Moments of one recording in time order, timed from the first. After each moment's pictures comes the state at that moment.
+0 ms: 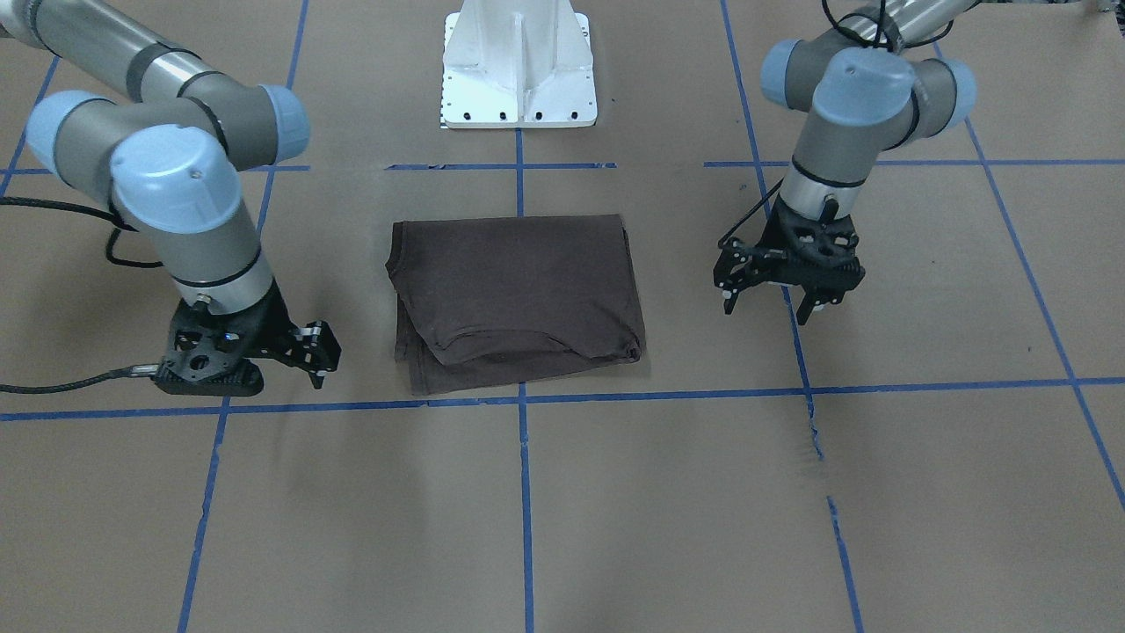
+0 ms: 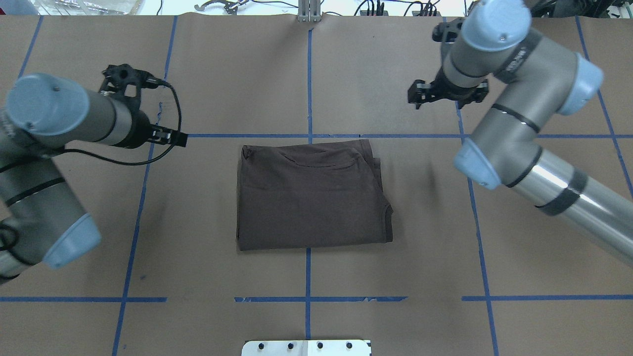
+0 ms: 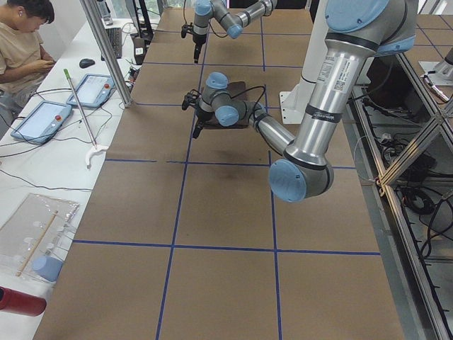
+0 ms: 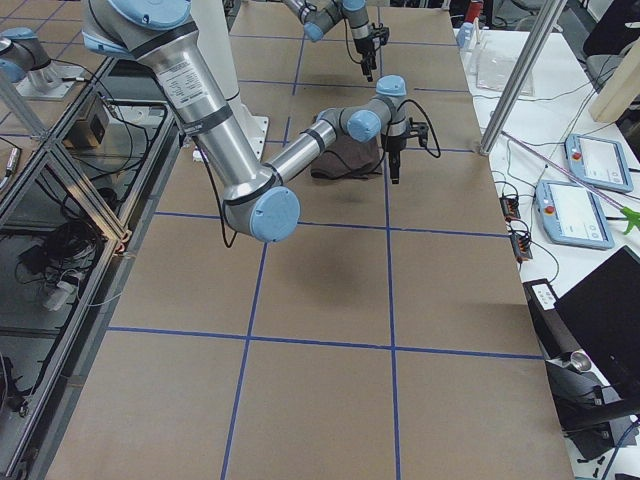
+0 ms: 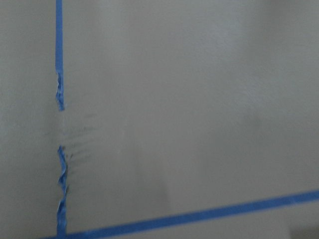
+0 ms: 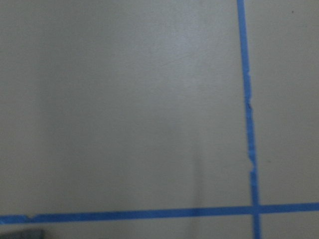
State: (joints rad) left arm -0.75 -1.82 -1.93 -1.85 -1.82 -0.85; right arm 0.89 -1.07 1.68 -1.55 1.95 0.88
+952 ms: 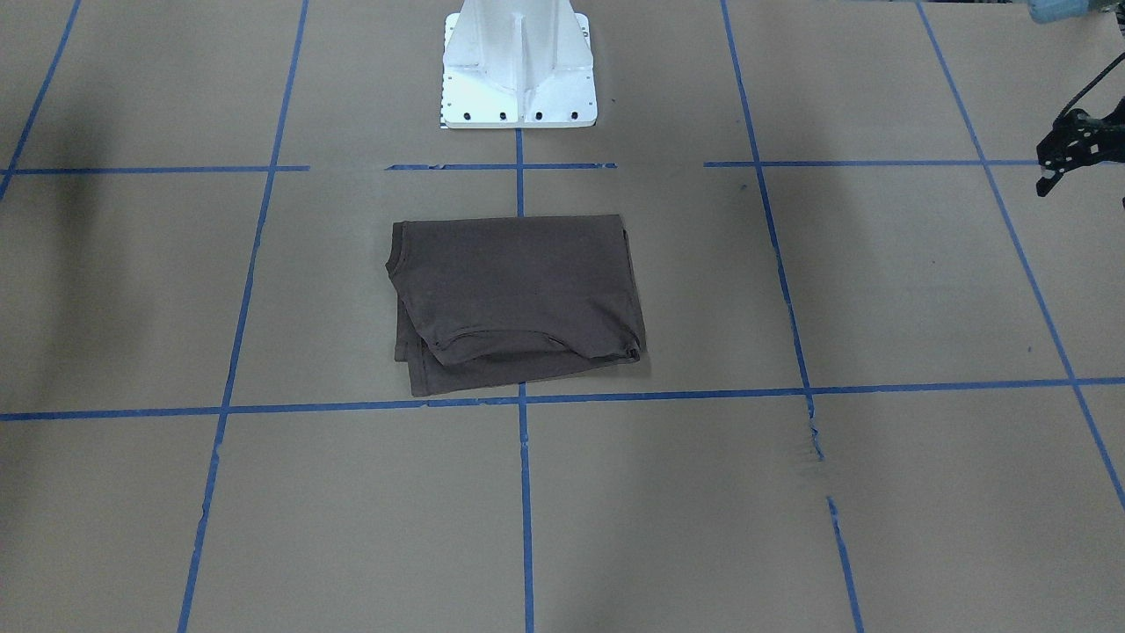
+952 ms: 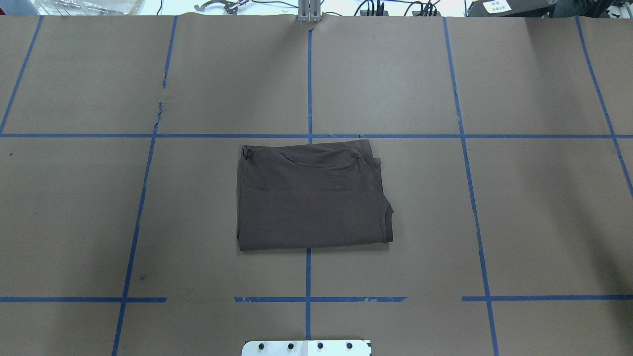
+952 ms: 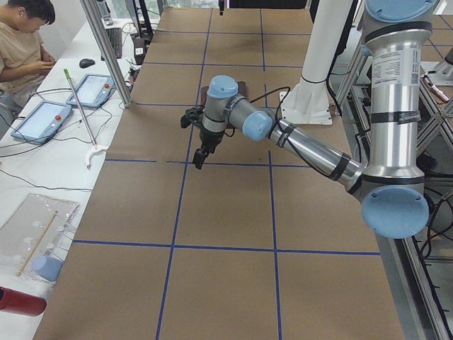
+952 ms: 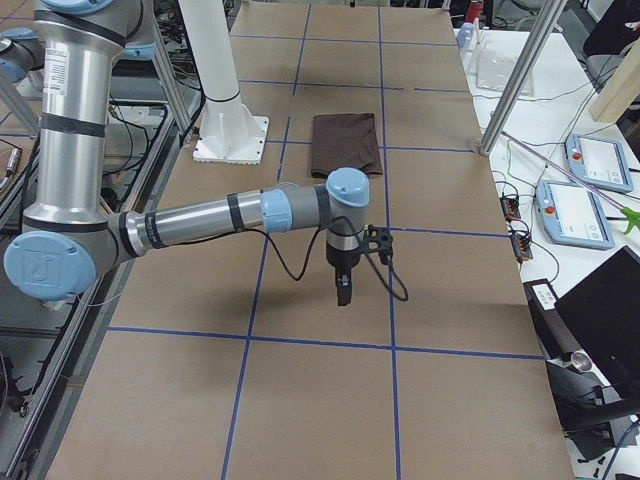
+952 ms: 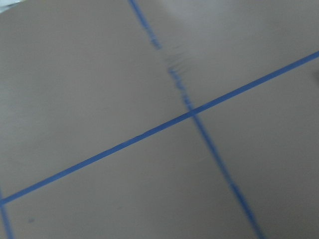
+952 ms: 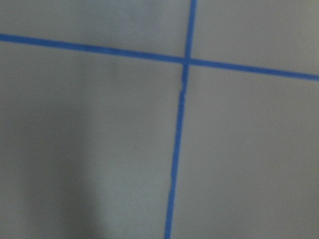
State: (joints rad) left arm -1.34 -1.41 -2.02 -1.65 -2.25 -0.11; right arm 1.42 -1.78 1.94 -1.65 2.17 0.11
